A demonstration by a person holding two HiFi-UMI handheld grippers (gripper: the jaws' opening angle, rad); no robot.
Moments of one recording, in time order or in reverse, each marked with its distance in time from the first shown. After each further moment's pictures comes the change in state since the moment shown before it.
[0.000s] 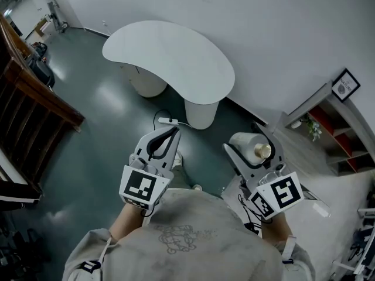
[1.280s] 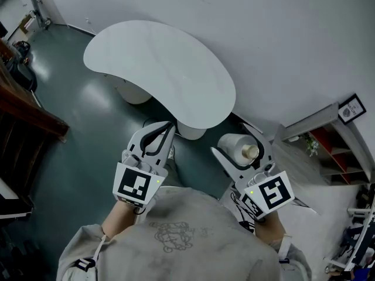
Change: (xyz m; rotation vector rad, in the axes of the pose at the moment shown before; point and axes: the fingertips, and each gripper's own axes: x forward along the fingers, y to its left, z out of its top) left arm 0.137 0.144 -0.026 0.002 0.005 -0.041; right arm 0.182 -0.070 -0.024 -0.070 0.099 0.025
